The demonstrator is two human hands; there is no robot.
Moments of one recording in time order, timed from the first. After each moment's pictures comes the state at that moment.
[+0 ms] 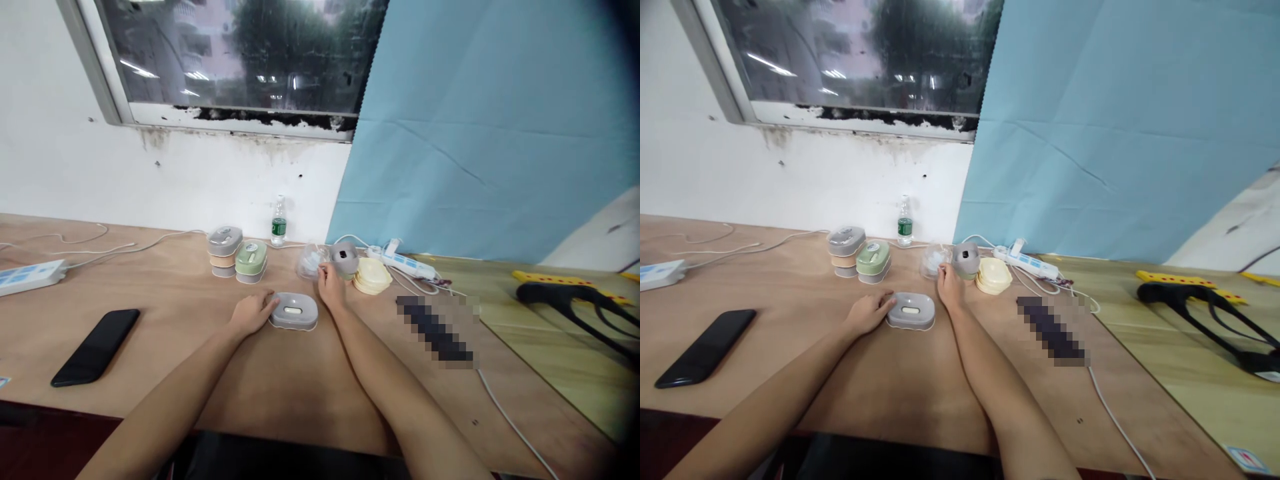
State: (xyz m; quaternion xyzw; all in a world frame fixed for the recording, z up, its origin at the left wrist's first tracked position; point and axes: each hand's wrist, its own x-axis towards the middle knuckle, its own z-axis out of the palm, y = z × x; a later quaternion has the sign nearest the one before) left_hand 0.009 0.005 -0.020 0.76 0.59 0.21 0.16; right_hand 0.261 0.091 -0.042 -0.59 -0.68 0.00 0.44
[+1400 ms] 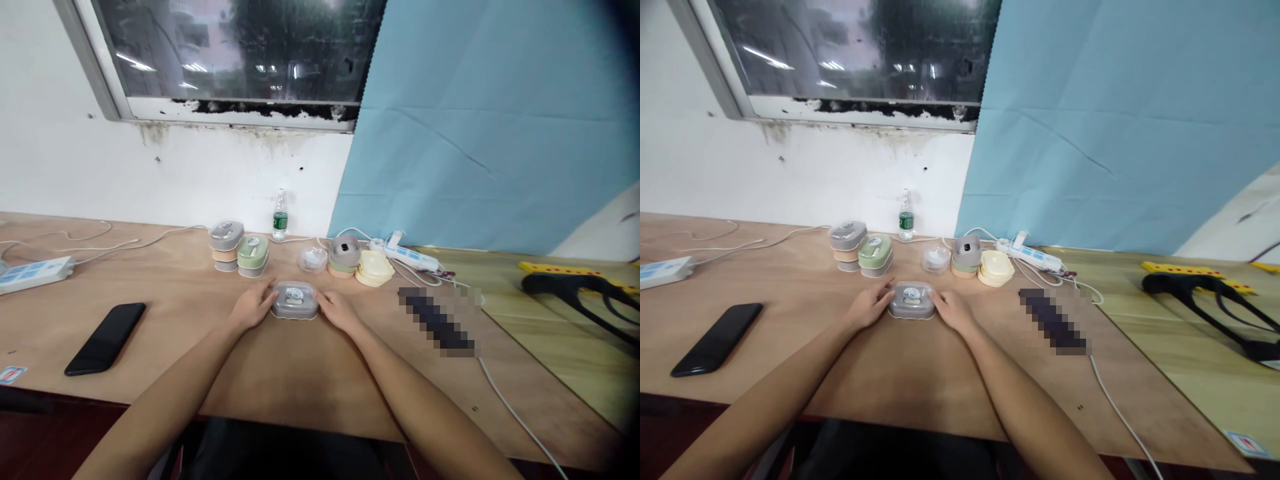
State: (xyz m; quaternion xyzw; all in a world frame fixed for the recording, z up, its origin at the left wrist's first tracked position) left_hand 0.002 -0.003 -0.014 0.76 0.54 0.29 0.21; right_hand 0.257 0.001 -0.015 -0.59 -0.73 0.21 0.26
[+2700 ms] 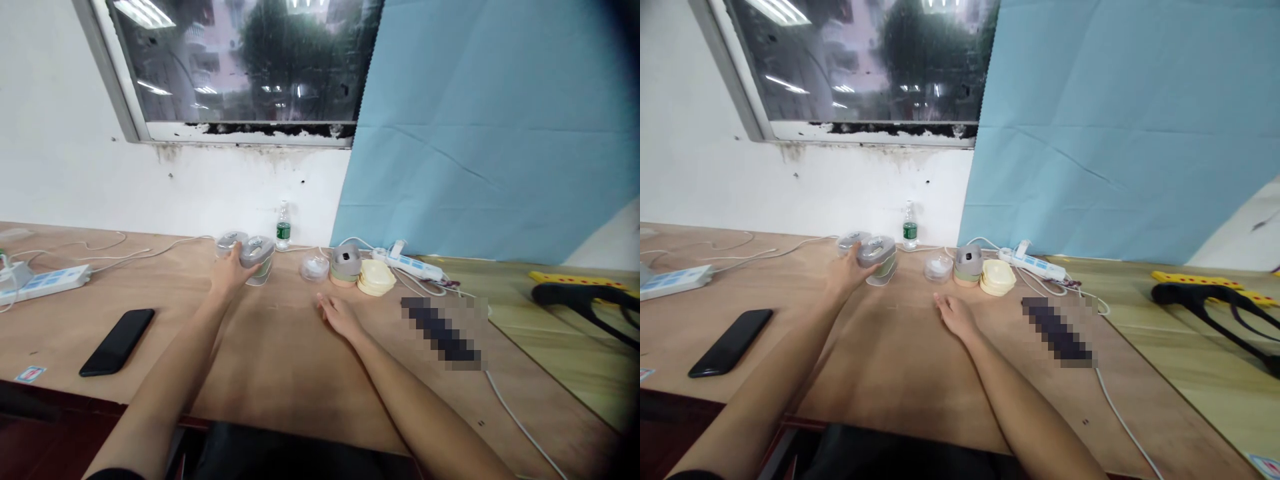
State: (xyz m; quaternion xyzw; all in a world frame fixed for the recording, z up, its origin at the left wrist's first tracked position) left_hand -0.037 0.042 0.061 0.63 0.73 0.26 -0.06; right_hand 0.264 0.009 -0.026 -0.58 -0.72 0.23 0.31
